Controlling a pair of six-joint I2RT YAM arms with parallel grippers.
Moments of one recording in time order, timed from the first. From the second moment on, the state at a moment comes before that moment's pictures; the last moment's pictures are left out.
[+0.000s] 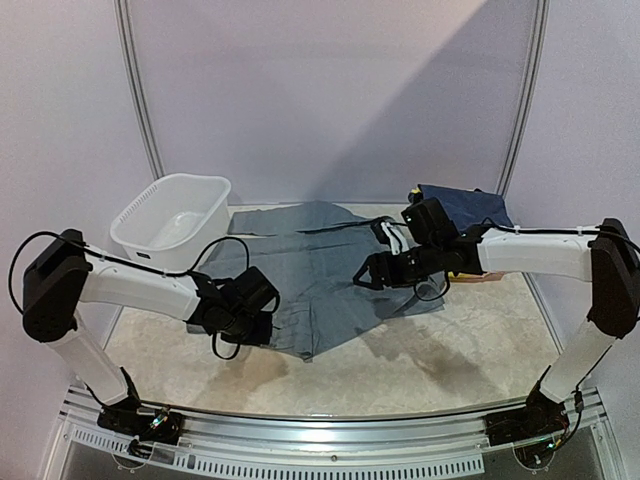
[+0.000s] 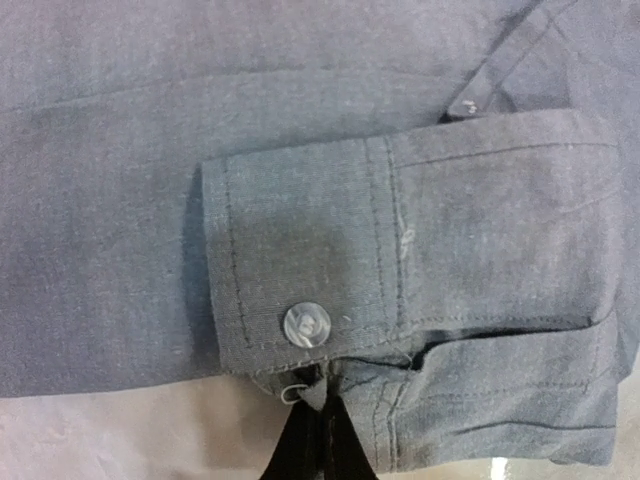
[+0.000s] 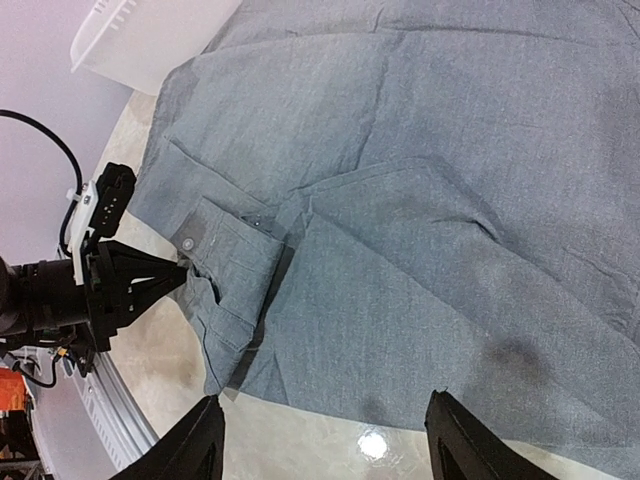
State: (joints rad) left arm -0.90 1.63 0.80 -0.35 -0.24 -0.78; right arm 0.71 1.65 1.10 -0.23 -0.32 0.46
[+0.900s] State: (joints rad) left arm -0.90 1.71 1.69 -0.63 -0.30 -0.41; right arm 0.69 1.31 0.87 -0.19 -0.21 0.48
